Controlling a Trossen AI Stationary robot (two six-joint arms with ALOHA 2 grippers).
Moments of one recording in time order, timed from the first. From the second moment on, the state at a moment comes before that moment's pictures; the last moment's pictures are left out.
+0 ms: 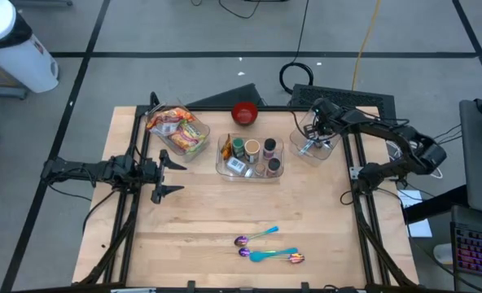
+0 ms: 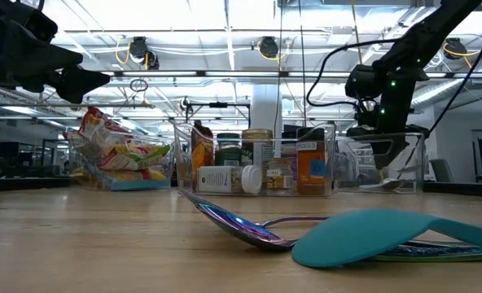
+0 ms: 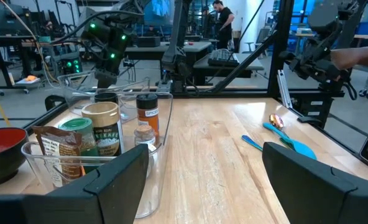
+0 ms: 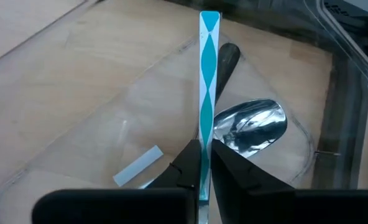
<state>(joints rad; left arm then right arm) -0.08 0.06 0.02 0.03 0.00 0.00 -0.87 1.33 0.72 -0.51 0.26 0.38</state>
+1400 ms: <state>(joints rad) -0.08 0.06 0.02 0.03 0.00 0.00 -0.34 0.93 0.72 -0.18 -0.08 0.13</state>
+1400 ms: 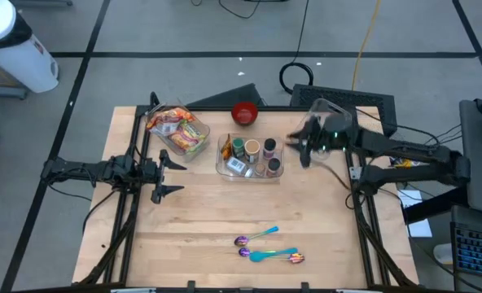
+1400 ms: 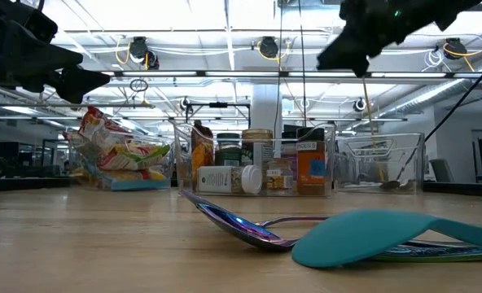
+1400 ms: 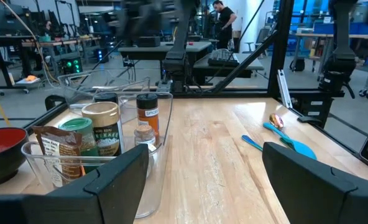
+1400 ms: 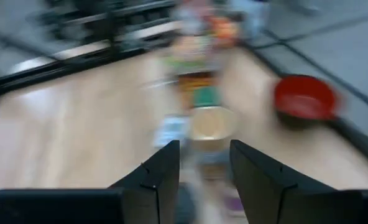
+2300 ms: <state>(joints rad) -0.08 0.06 0.02 0.03 0.00 0.00 0.44 1.40 0.78 0.19 0.04 0.18</state>
